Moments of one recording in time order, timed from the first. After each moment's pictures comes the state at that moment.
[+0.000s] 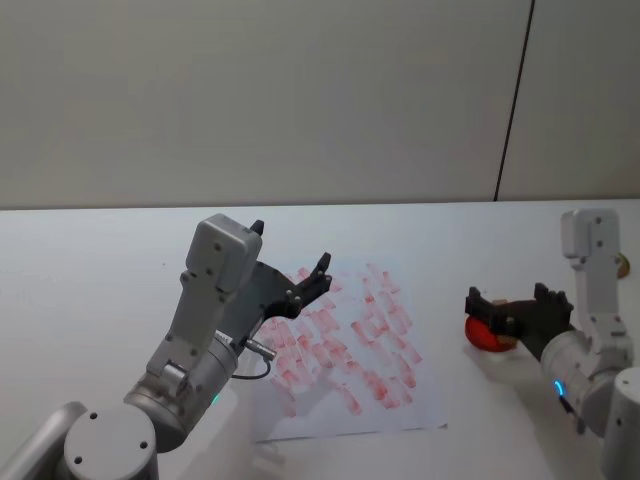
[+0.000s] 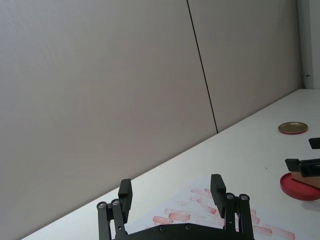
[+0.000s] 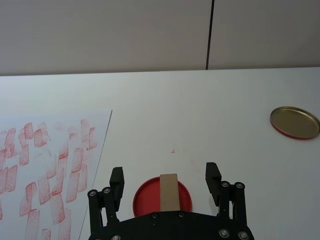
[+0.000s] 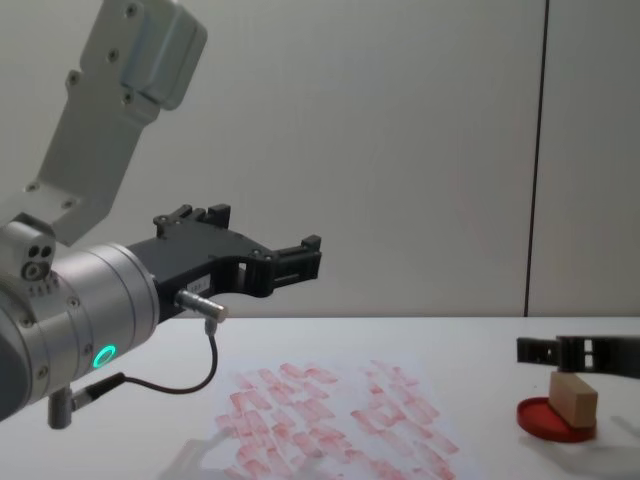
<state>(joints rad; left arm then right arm) -0.24 0.38 0.45 -1.63 -0.20 0.01 -0.01 0.22 0.14 -0.24 -1.51 0.29 0.42 -0.12</state>
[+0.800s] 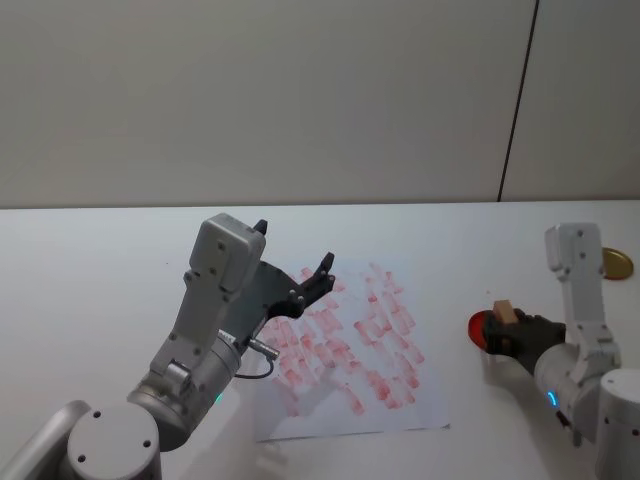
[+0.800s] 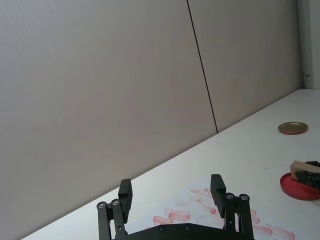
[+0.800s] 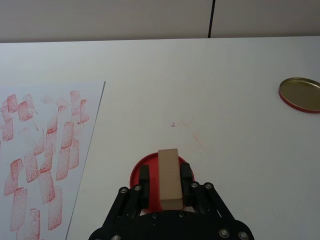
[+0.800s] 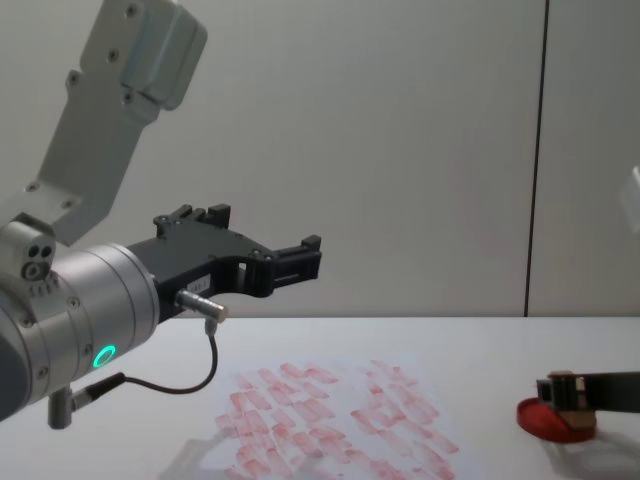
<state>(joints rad) -0.24 0.38 0.45 -1.63 -0.20 0.01 -0.01 0.24 0.12 -0.25 -1.48 0.27 0.52 -0.14</state>
